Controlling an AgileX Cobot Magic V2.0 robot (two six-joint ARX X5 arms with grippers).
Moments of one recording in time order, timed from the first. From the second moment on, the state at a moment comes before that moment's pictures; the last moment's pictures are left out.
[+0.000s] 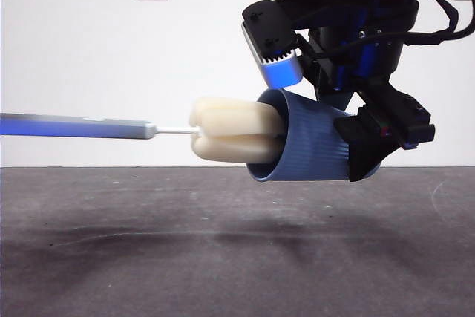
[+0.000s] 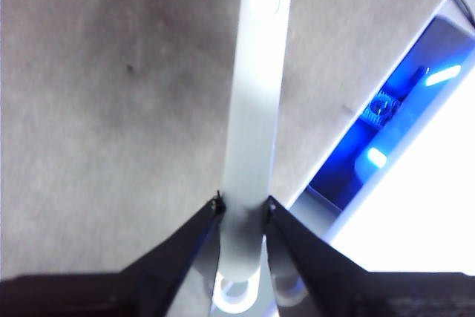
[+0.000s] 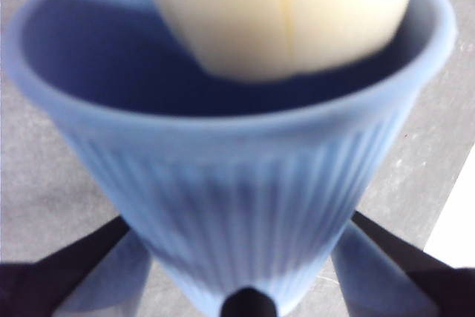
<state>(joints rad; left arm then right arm) -0.77 1.03 0.91 -1.11 -0.11 0.16 0.88 1.48 0.95 -0.54 0.55 -1.03</state>
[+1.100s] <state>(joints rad) -0.84 1.14 0.91 -1.09 -0.19 0.10 0.91 1.48 0.95 -0.55 0.55 -0.99</state>
